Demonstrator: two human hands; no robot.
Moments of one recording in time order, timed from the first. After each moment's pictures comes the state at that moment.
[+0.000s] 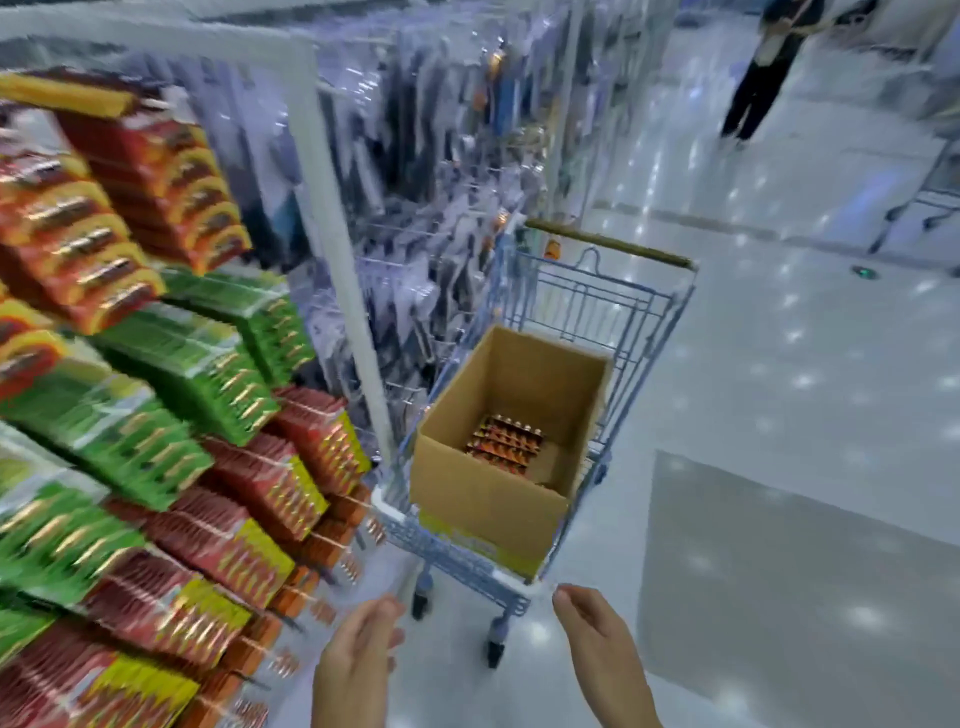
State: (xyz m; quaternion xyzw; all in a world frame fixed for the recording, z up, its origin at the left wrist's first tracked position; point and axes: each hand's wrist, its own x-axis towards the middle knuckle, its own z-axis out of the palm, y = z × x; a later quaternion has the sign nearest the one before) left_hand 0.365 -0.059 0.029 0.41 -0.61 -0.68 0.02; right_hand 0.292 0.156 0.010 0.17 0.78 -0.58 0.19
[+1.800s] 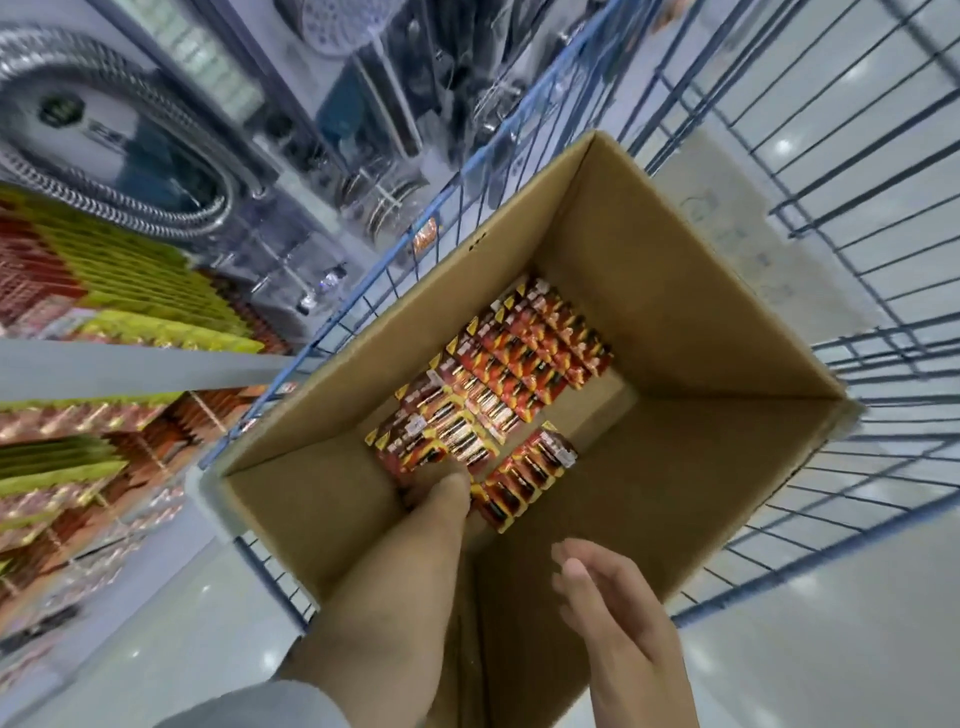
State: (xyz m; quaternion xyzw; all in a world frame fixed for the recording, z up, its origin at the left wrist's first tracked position) left_hand -0.077 0.004 -0.362 0.79 -0.36 -0.46 -0.19; right_hand -0.110 0.144 -0.104 0.29 0.73 -0.46 0.42
